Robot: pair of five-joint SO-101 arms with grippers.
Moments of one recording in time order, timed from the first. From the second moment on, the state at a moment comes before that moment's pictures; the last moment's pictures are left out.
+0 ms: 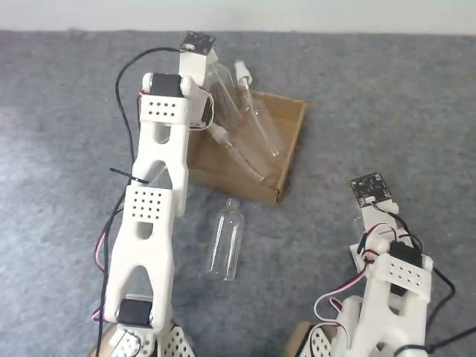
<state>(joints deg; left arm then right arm) 0.1 72.5 -85.9 98.6 -3.4 19.6 -46.6 78.8 49.0 37.7</state>
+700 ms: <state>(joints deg) 5.2 72.7 -80.5 98.7 18.7 19.6 -46.6 78.8 49.0 37.7</state>
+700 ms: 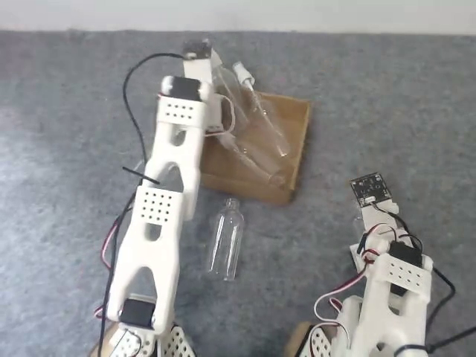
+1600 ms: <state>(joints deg) 14.0 71.5 -80.2 98.7 29.5 19.6 -46.6 78.9 48.9 37.7</state>
